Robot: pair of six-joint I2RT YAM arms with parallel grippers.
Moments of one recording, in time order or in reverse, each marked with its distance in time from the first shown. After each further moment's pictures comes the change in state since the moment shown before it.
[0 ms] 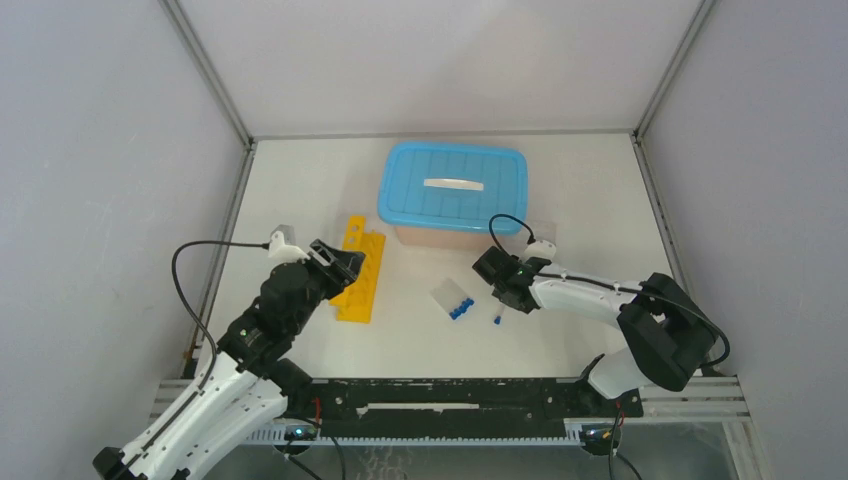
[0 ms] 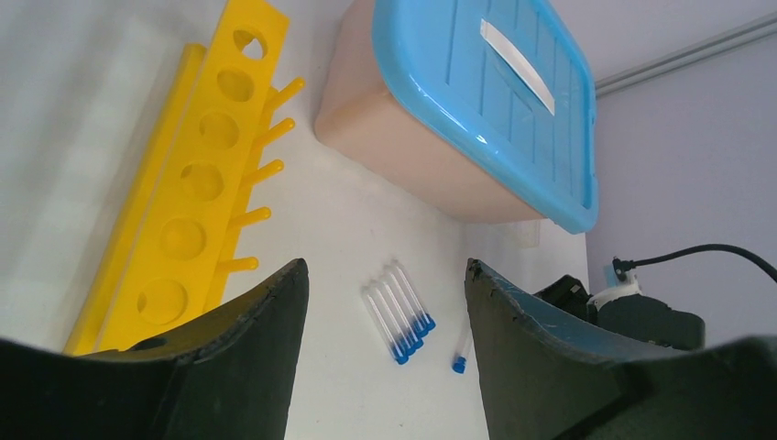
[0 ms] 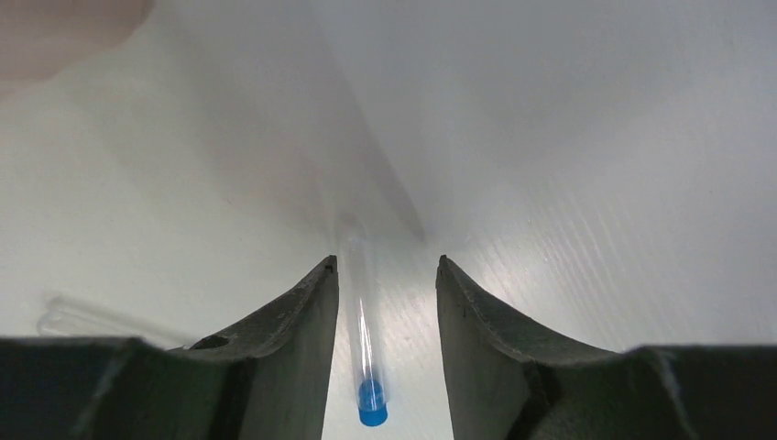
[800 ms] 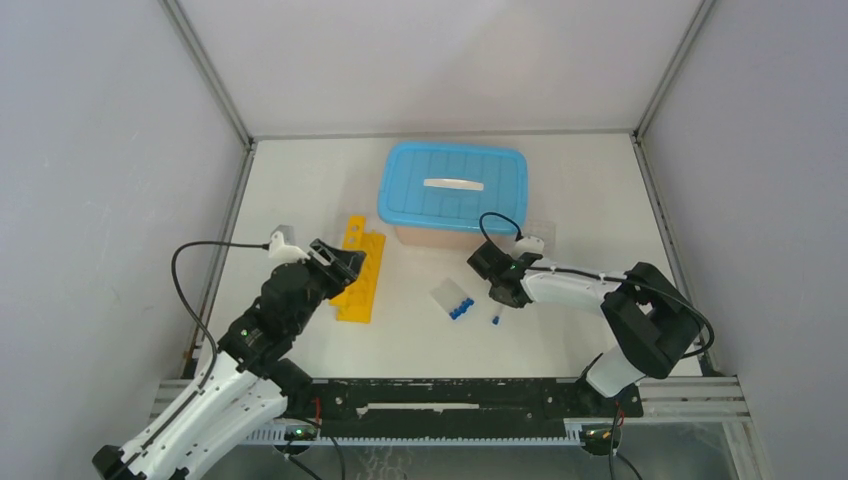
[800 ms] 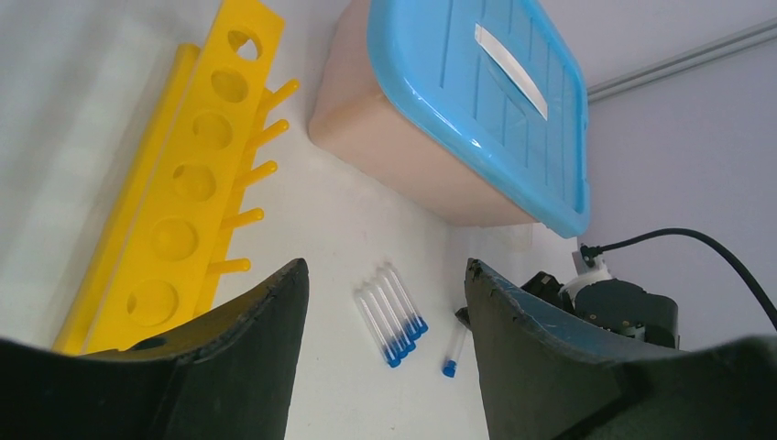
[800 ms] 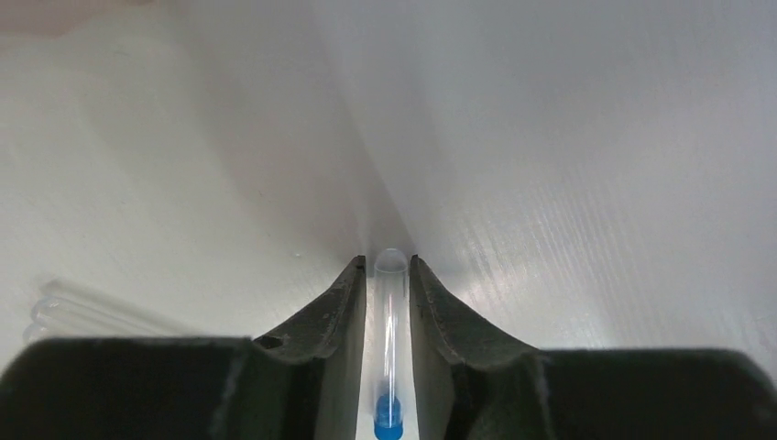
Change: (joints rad) left arm -0.014 0.007 -0.007 0.013 -0.021 -0.024; right arm -0.032 0.083 0.039 0.070 -0.082 -0.124
